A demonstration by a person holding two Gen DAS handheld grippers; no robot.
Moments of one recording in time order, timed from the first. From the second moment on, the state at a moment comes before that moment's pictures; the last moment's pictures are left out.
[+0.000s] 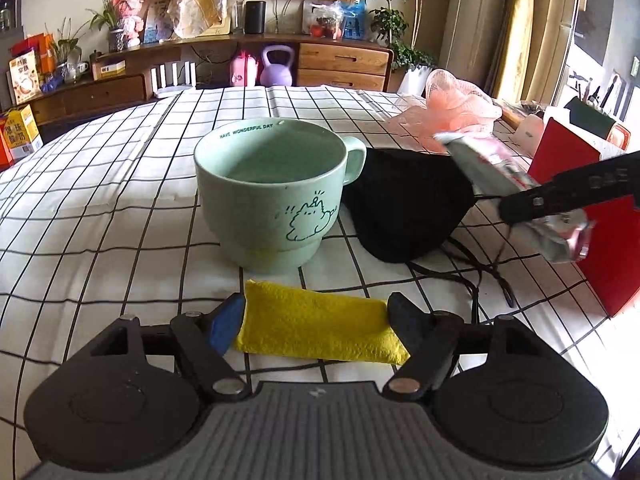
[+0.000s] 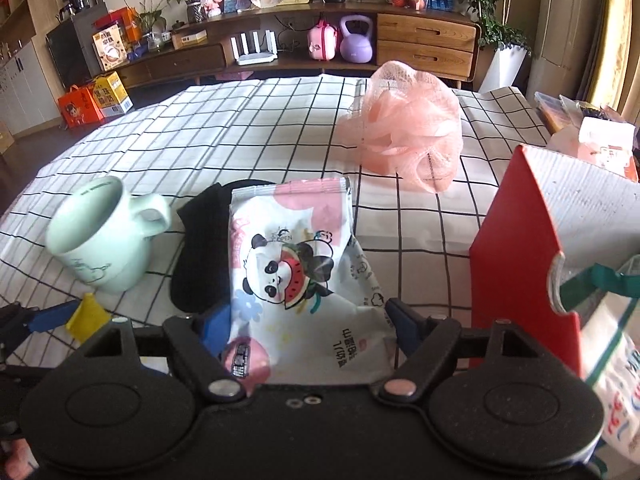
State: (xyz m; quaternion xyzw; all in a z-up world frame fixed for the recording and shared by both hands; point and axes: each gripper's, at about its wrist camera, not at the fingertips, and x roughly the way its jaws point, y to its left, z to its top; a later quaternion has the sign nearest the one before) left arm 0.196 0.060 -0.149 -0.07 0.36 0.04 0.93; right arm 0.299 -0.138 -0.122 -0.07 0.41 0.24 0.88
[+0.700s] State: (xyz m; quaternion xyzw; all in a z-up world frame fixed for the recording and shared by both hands) left arm 0.159 0.055 -0.111 -0.11 0.34 0.03 0.93; right arm 0.240 -0.184 -0.078 -0.05 0.39 0.26 0.88
